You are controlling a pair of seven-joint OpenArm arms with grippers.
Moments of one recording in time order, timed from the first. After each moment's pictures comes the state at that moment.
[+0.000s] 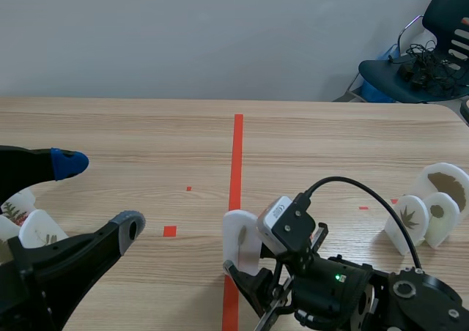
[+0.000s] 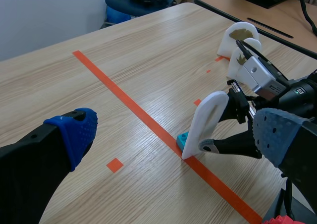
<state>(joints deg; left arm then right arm) 42.4 -23.1 -12.4 117.9 -20.9 -44.9 -2.0 -13.0 18.6 -24.3 77.9 -2.7 29.4 14.1</state>
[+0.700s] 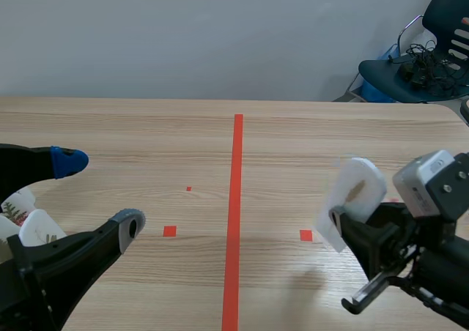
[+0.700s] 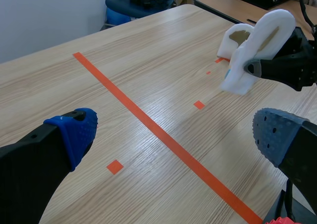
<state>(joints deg) 42.3 -23.1 -12.4 117.9 -20.9 -44.9 -2.2 -32.1 20.3 3.9 97.0 3.1 29.3 14.1</state>
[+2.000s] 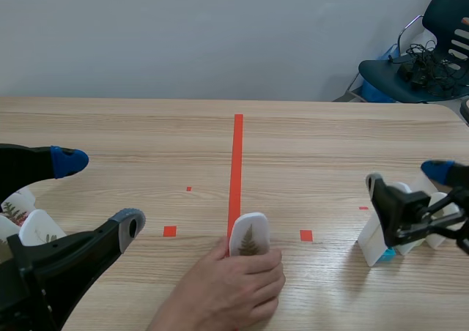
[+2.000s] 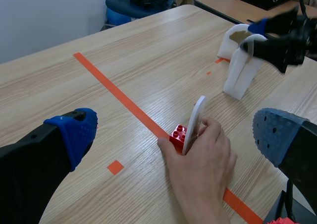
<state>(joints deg) 42.3 -23.1 -12.4 117.9 -21.0 -44.9 -2.2 -26.0 16.7 14.9 93.5 11.3 30.2 12.2</state>
